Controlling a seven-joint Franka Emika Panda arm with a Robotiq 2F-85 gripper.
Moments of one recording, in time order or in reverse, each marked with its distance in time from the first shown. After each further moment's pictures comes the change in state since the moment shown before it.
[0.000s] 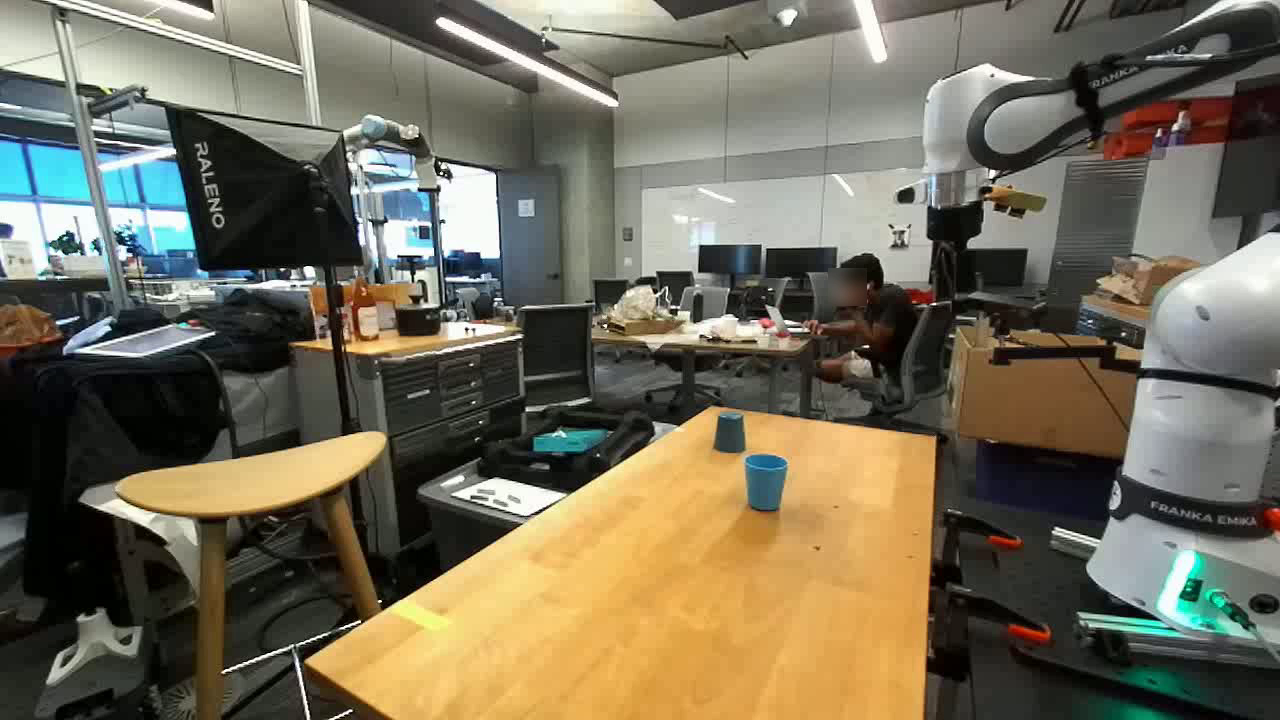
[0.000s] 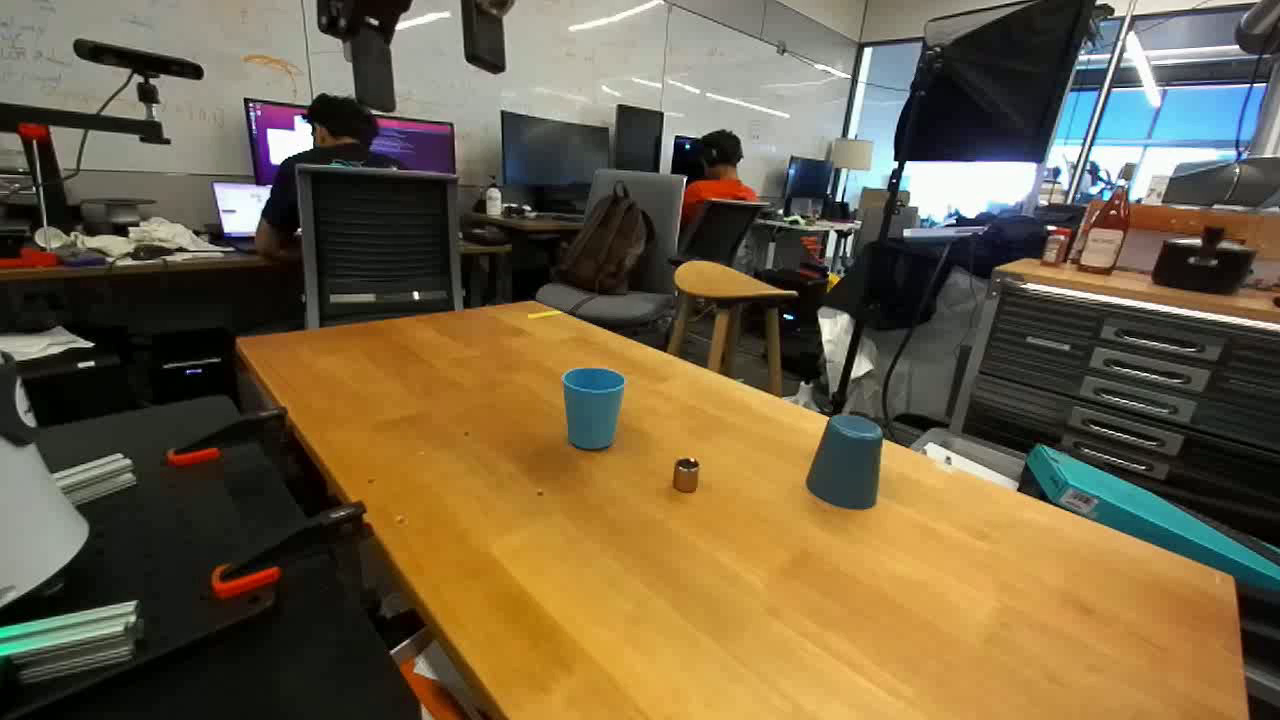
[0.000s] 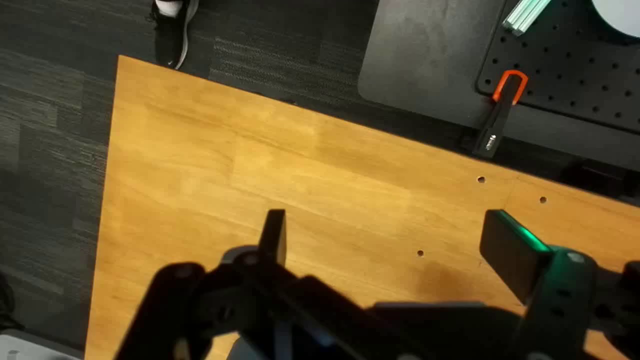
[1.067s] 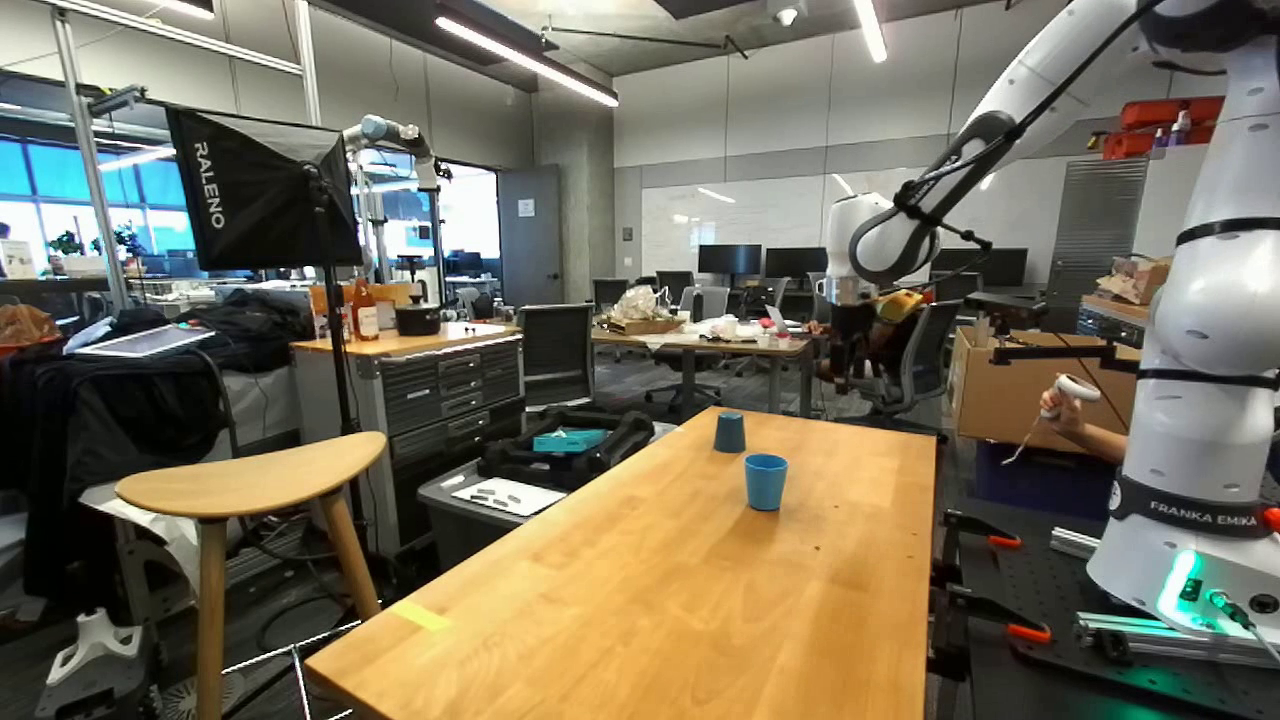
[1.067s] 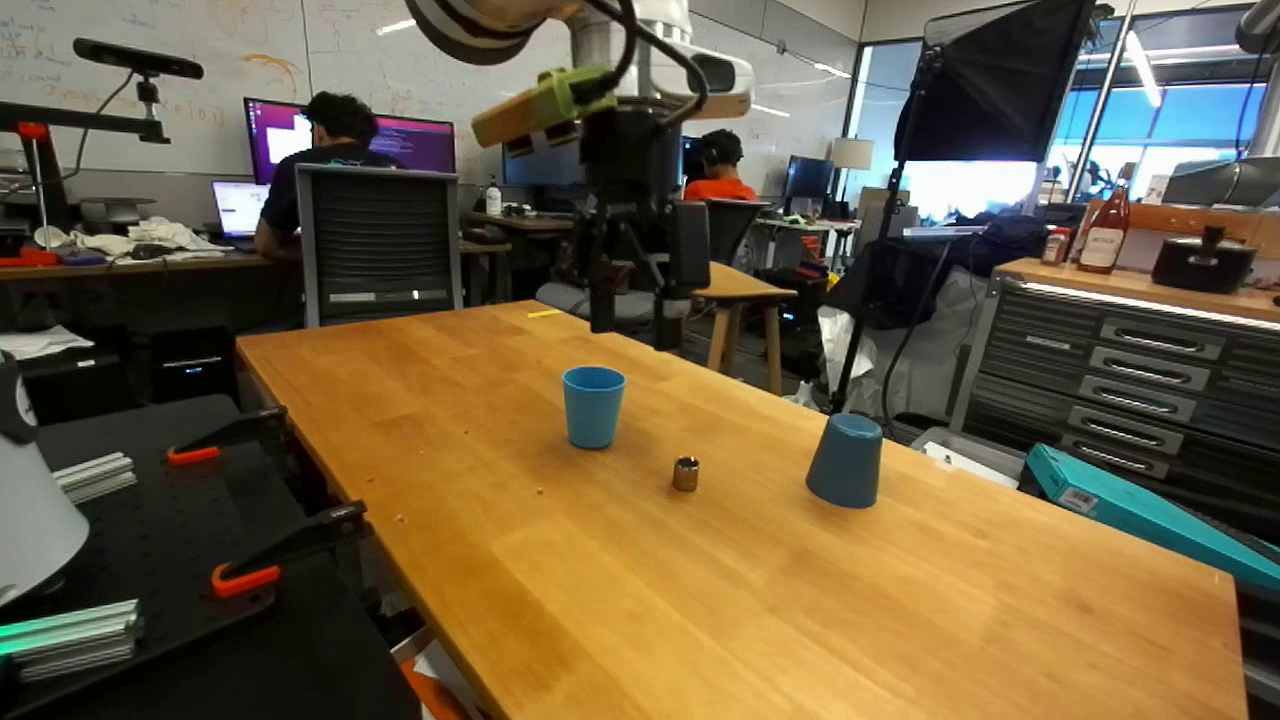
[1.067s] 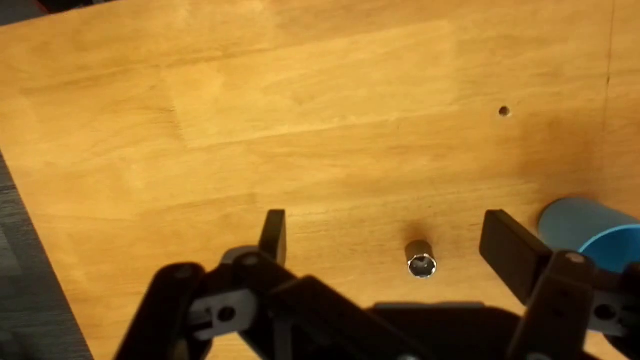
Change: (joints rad) arm 0.006 0.740 -0.038 0.156 0.185 0.593 0.404
